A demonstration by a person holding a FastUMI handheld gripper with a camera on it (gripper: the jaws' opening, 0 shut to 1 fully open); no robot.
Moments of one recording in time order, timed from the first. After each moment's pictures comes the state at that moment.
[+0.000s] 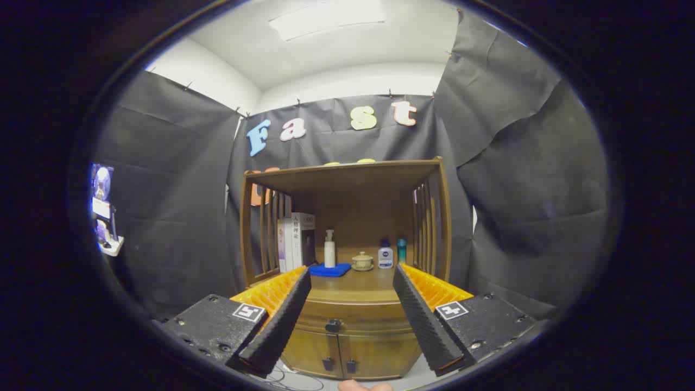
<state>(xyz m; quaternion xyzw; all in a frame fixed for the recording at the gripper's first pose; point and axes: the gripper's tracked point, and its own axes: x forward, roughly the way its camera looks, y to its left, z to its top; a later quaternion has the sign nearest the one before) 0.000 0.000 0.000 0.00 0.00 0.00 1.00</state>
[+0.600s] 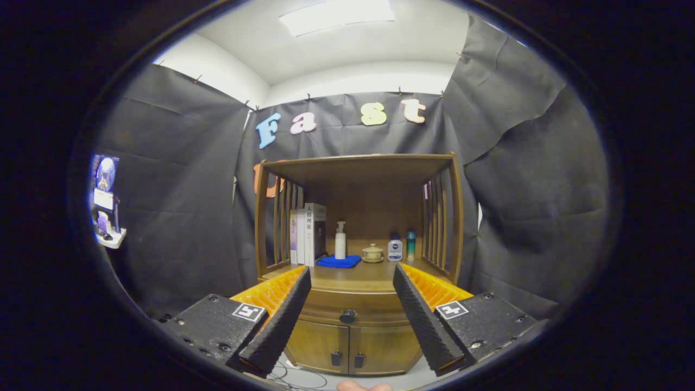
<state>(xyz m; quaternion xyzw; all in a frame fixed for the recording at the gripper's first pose) -0.003 0.028 -0.022 -0.01 0.01 0.00 1.00</state>
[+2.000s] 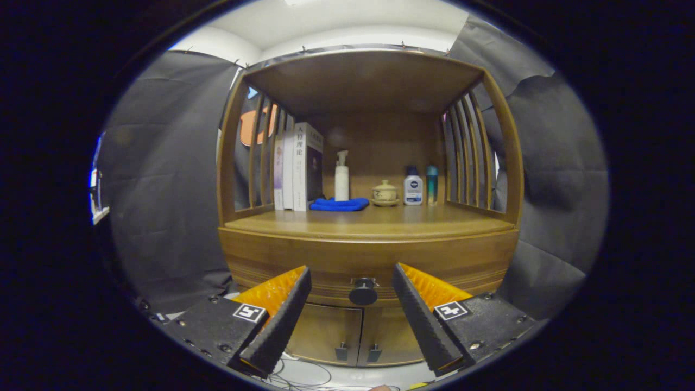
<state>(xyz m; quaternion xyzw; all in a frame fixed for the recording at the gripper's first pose) 0.170 0.040 -0.224 -0.01 0.14 -0.02 0.99</state>
